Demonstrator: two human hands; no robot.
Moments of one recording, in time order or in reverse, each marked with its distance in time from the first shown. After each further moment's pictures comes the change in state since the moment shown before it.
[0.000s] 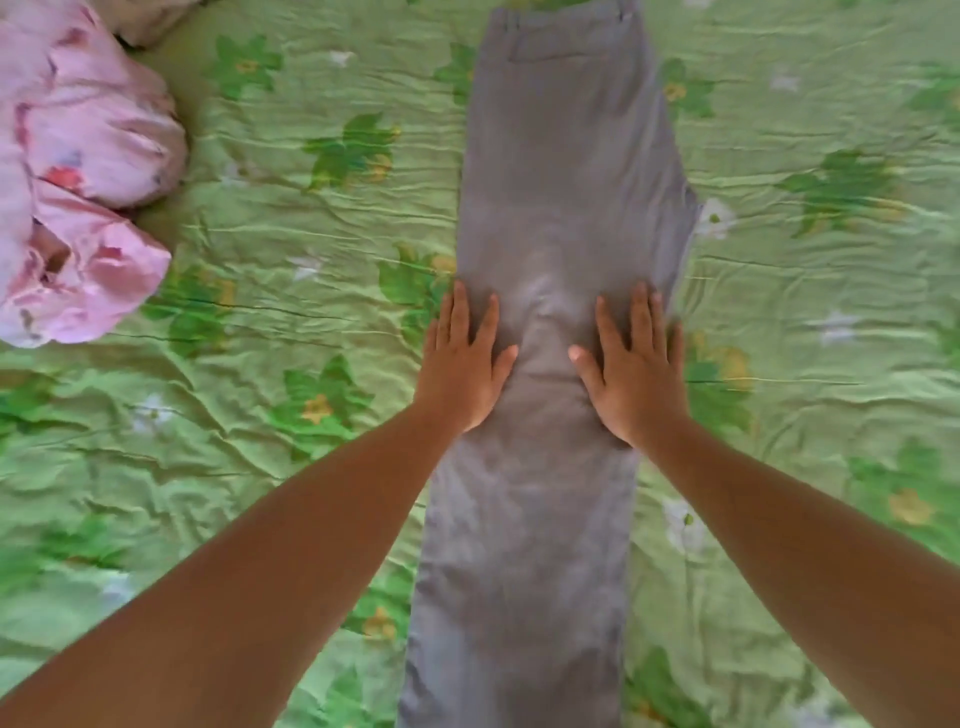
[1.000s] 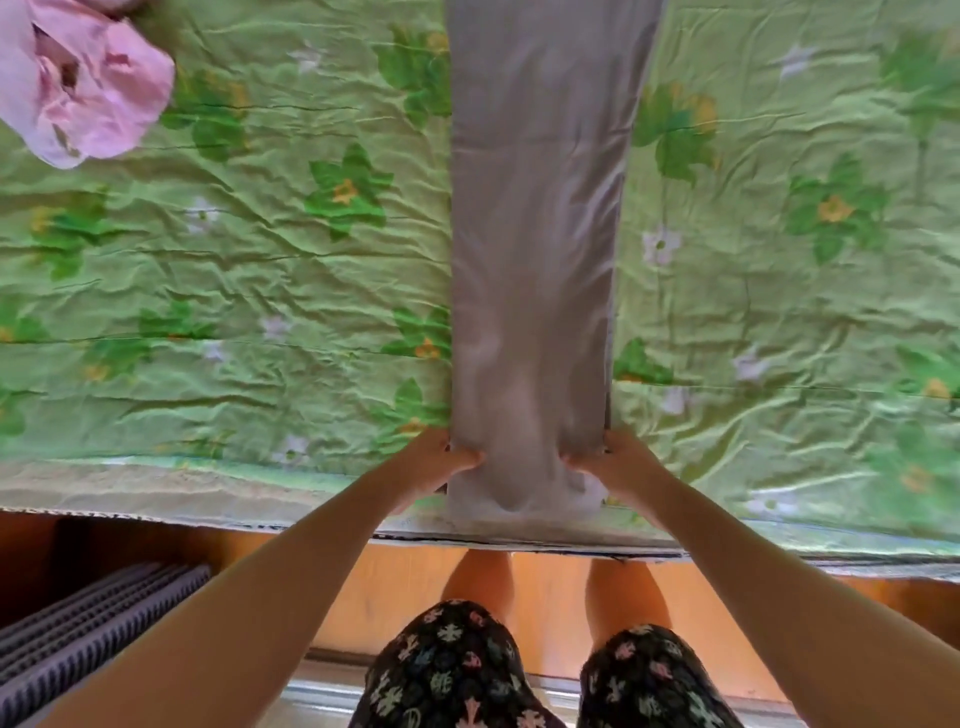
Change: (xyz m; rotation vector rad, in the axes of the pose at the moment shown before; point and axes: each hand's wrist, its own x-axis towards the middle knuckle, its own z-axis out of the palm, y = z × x) left_hand -0.377 -0.012 -0.022 -1.003 -0.854 -0.637; right_hand -0.379 -0.051 -0.004 0.868 -0.681 0.687
